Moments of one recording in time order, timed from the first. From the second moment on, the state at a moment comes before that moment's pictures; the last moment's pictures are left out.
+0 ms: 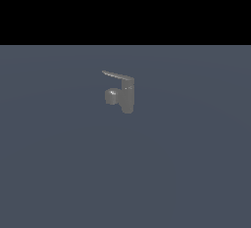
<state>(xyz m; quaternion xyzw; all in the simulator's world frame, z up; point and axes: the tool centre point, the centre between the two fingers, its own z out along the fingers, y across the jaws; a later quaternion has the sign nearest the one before) -0.232 -0.015 0.490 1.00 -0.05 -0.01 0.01</state>
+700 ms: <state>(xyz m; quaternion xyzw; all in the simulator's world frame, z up) -0.146 -0.005 0.477 0.98 -0.19 -0.02 -0.03</state>
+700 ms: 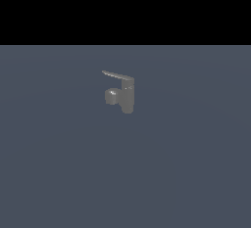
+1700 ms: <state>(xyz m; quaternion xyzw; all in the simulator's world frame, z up) 0.005 0.015 0.398 0.89 -0.45 -0.04 -0.05</state>
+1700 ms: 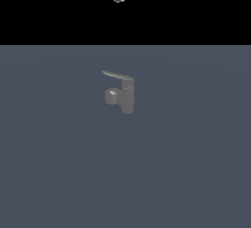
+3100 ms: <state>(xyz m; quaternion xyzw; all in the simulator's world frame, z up) 0.152 0.057 0.207 0.69 -0.73 -0.01 -0.01</state>
